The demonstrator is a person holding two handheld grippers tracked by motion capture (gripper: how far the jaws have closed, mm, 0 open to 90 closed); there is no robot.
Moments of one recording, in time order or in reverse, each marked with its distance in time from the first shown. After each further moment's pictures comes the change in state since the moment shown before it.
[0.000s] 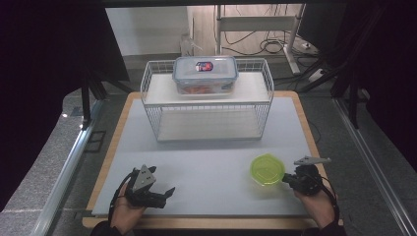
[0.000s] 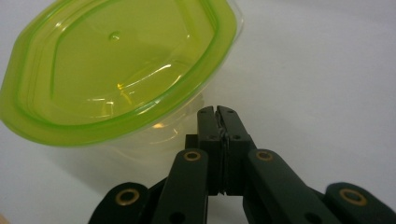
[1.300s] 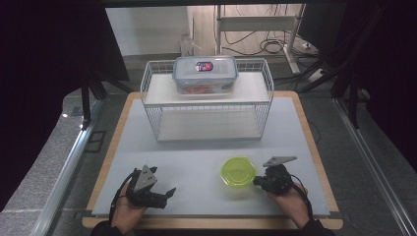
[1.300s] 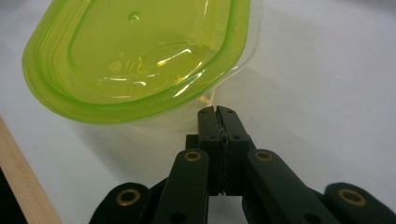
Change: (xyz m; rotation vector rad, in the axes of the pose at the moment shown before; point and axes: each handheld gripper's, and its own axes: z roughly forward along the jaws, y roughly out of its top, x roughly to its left) left arm -0.001 0.000 0.003 0.013 0.000 0.008; right arm 0.059 0.022 0.043 0.032 0.185 -0.127
